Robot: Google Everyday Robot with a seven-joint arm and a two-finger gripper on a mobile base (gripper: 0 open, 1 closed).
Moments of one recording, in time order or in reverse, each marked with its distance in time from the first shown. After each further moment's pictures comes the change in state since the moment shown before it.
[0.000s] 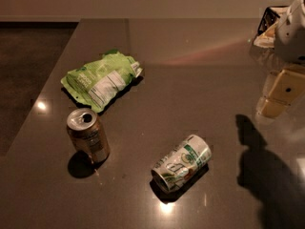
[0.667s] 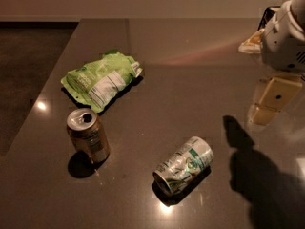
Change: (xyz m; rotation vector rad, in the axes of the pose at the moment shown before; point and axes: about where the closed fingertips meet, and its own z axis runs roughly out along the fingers) arm -0.017 0.014 0.010 -0.041 -0.037 -0.083
